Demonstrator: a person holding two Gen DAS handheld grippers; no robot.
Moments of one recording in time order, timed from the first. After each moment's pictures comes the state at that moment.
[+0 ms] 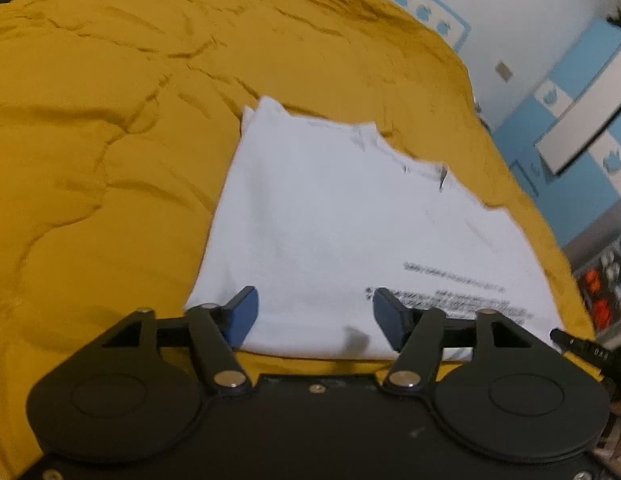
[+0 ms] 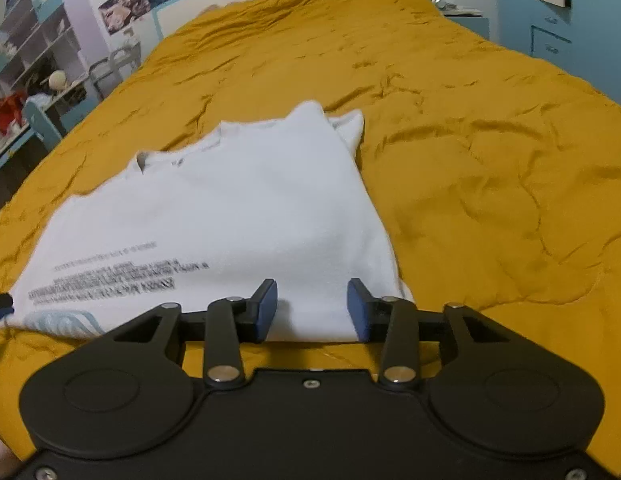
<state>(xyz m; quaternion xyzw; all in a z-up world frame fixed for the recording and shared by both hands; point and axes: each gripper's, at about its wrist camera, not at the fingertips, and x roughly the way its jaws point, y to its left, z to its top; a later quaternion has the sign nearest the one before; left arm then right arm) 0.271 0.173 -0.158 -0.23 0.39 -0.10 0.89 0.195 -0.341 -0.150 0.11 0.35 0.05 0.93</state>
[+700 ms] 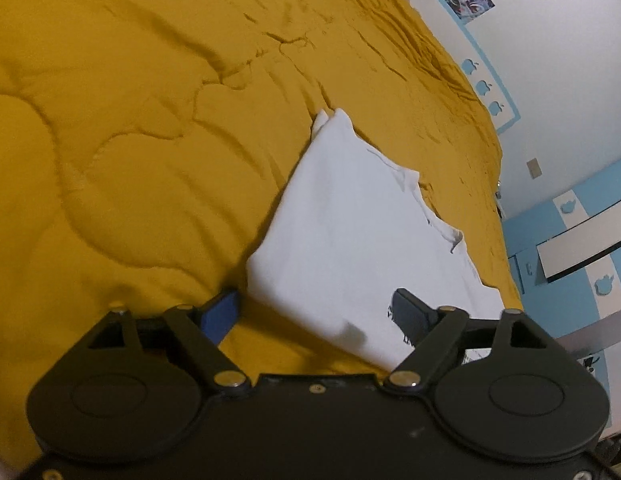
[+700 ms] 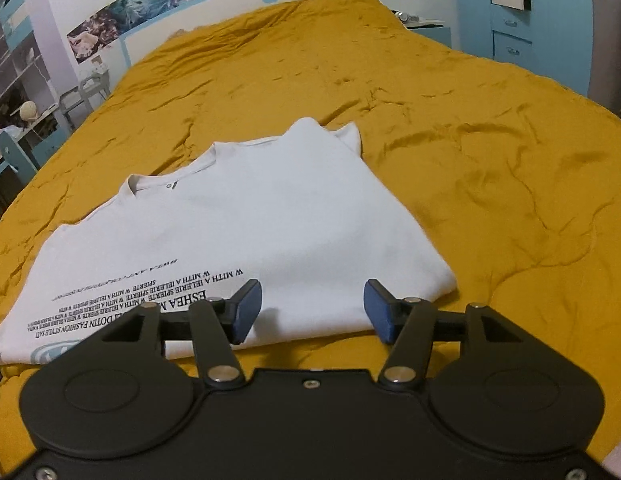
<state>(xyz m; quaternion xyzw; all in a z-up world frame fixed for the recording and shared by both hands) 0.248 0.209 -0.182 -0.39 0.37 -0.04 0.84 0.180 -0.301 -0.154 0.12 0.34 -0.02 0.93</state>
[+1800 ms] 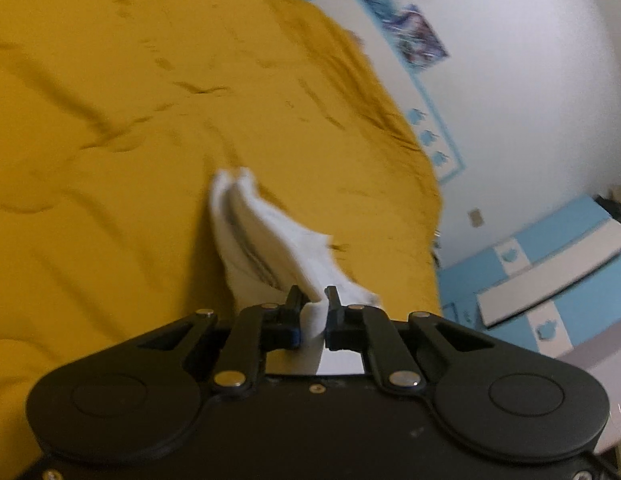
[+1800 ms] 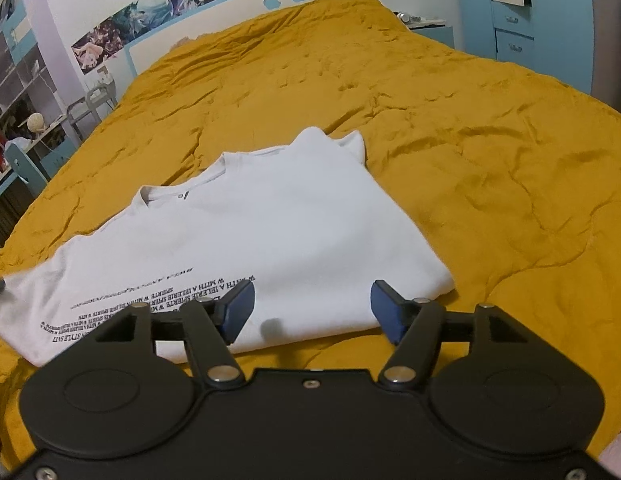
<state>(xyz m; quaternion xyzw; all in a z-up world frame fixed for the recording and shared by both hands) 0.283 0.181 -0.120 -0.44 0.28 -0.09 0.85 0.170 -0.306 -0.143 0.14 0.33 -0.01 0.93</state>
